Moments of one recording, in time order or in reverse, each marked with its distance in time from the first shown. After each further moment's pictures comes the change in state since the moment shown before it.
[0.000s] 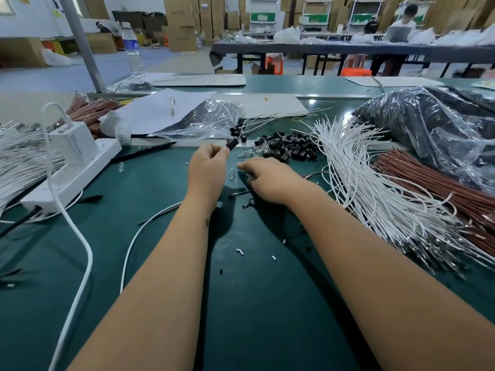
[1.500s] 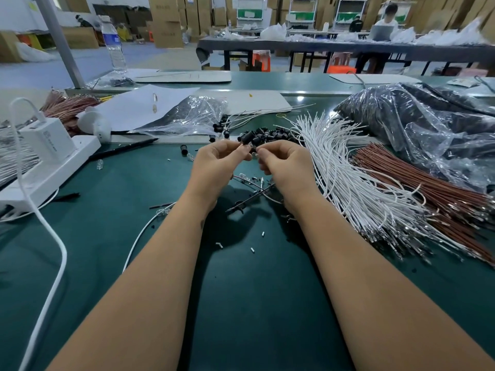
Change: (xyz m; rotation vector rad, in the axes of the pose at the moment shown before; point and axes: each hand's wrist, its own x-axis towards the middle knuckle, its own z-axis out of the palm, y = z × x) left_hand -0.033 0.025 0.023 -0.169 -0.270 0.048; right_hand -0.040 0.026 0.003 1.073 0.628 0.161
